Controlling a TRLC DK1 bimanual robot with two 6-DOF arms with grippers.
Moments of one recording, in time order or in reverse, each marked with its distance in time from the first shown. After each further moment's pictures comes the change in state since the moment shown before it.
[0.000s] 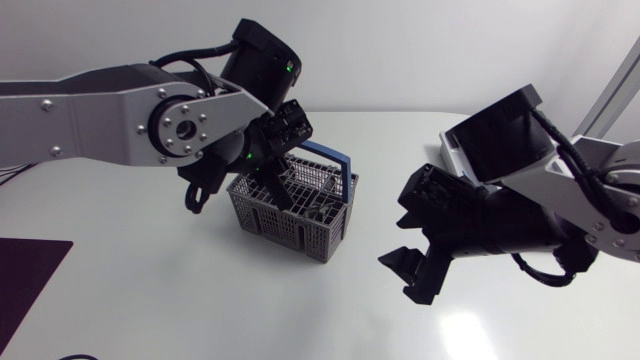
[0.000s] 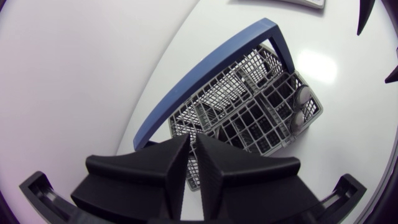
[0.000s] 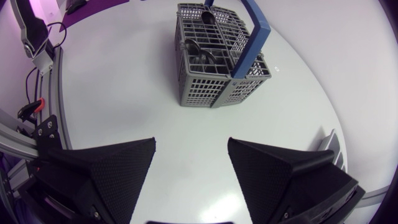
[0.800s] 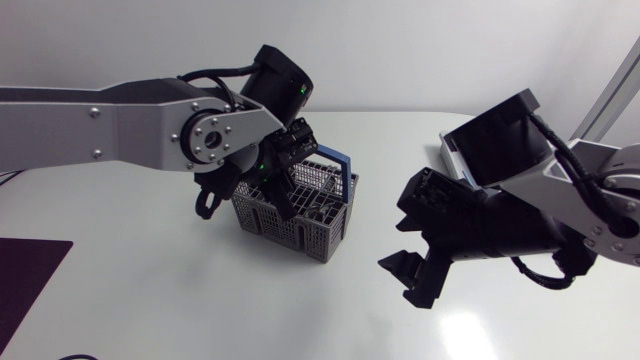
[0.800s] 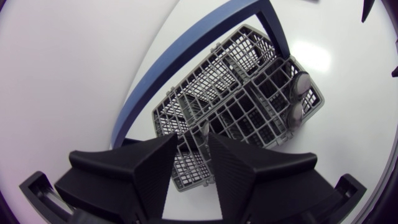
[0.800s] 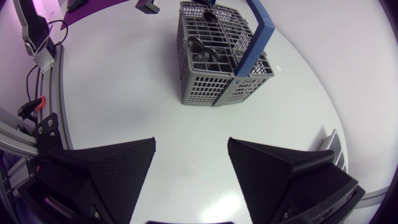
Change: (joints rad) left arm 0.000 0.070 0.018 -0.036 0.016 -0.017; right arm 0.006 0.000 -0.010 0.000 0.000 0.000
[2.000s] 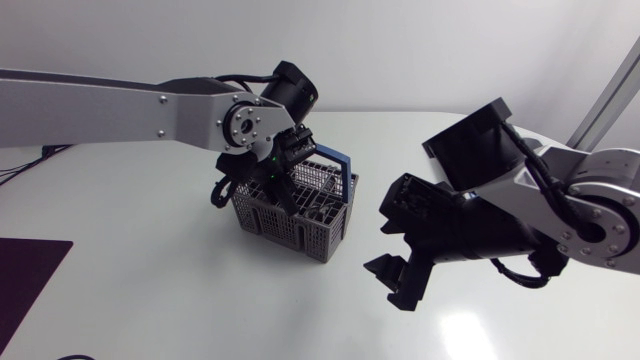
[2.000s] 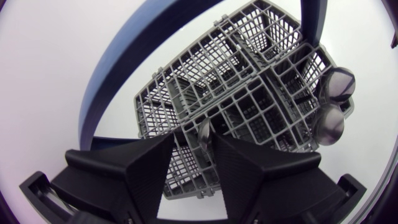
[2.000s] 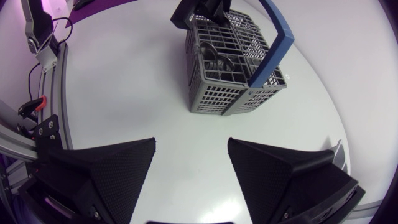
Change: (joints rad) left arm 0.066 0.164 0.126 -0.103 0.037 -0.067; right arm 0.042 0.055 -0.006 0.072 -0.012 0.000
